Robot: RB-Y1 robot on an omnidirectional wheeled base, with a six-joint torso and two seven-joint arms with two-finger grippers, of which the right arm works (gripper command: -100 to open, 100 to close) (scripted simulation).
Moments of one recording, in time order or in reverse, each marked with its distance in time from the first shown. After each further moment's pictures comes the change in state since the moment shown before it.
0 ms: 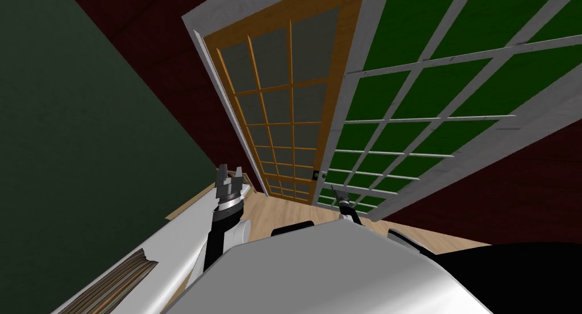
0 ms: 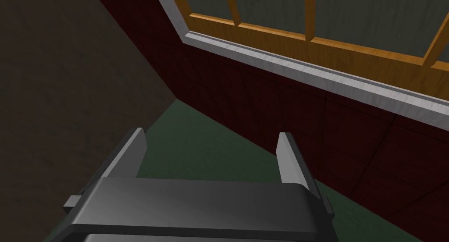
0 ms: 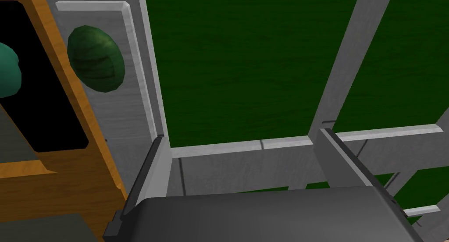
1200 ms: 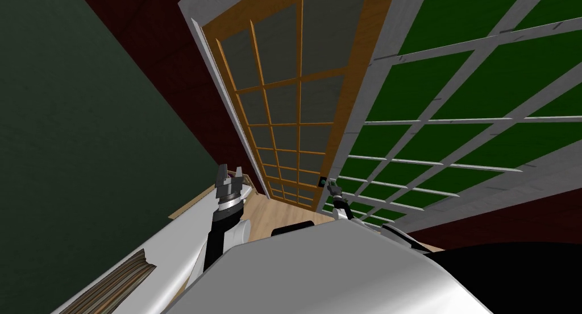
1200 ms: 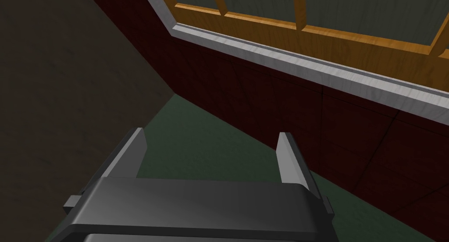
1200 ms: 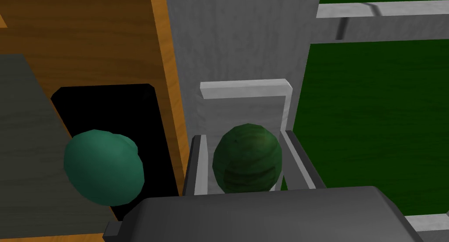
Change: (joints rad) arm -0.045 0.019 0.009 -0.067 0.009 0.015 0.026
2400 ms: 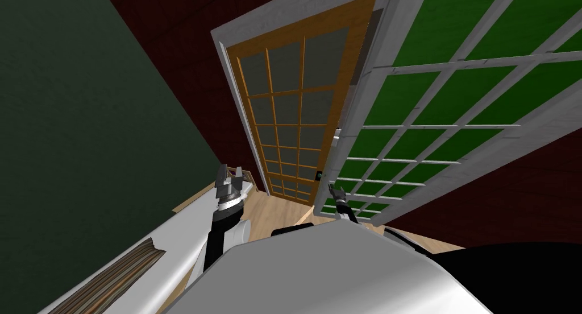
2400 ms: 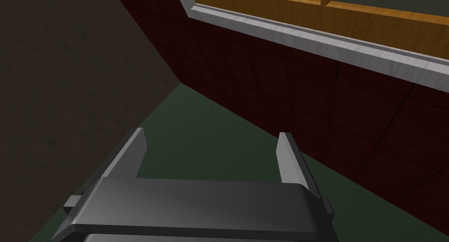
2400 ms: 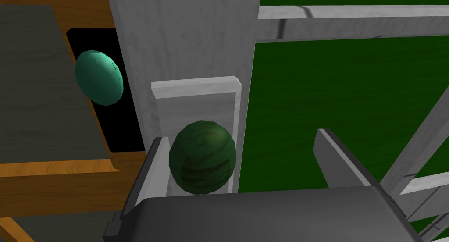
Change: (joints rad) arm 0.027 0.005 0.000 0.061 0.014 -0.014 -0.027
